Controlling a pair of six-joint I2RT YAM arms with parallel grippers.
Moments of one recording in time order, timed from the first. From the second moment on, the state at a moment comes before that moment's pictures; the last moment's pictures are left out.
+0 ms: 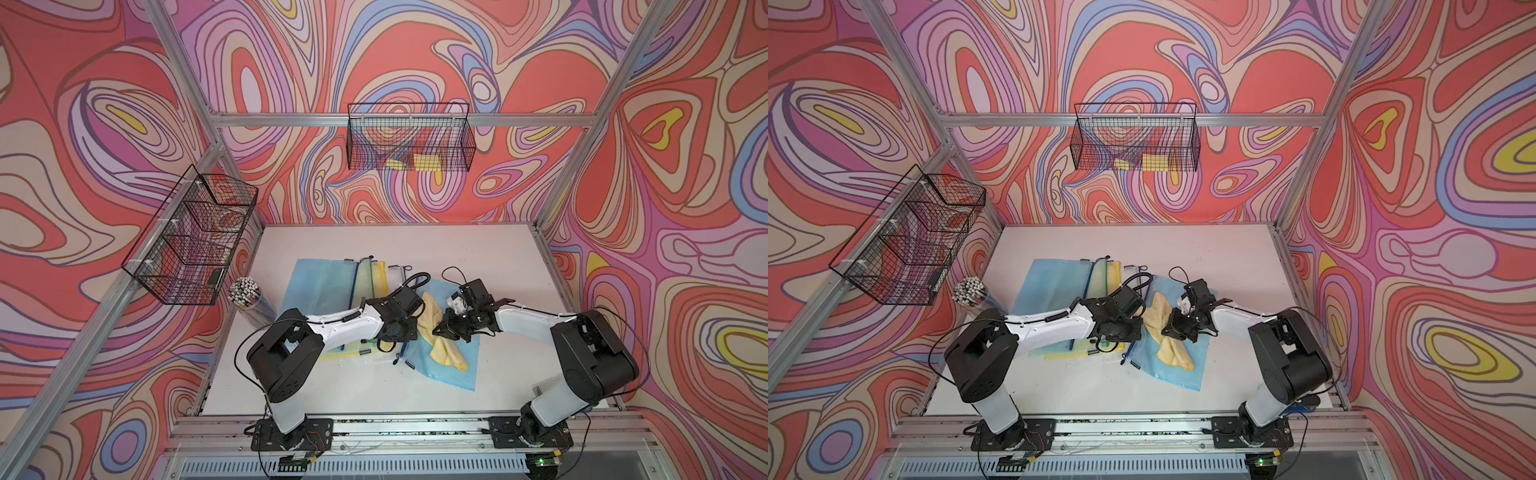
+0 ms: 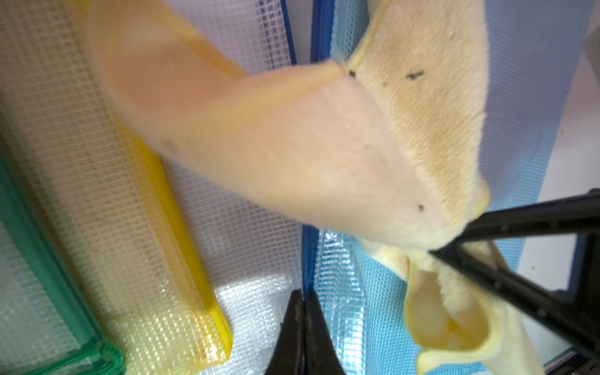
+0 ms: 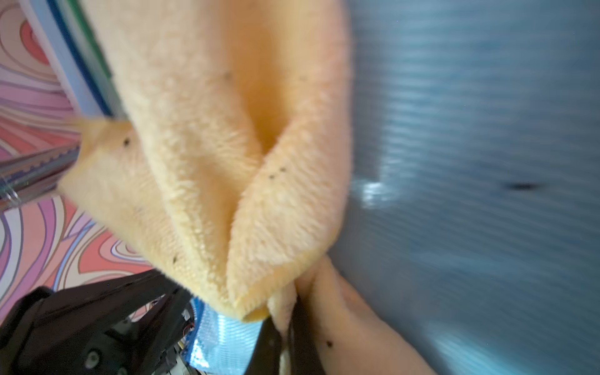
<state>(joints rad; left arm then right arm) -0.85 1.75 1.10 -0.48 0.02 -0.81 0.31 1.60 0.74 -0.31 -0.59 0.73</state>
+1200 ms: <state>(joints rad) -0.85 1.75 1.00 -0.18 -0.04 -1.02 0.43 1.69 0.74 -0.10 -0.65 0.89</state>
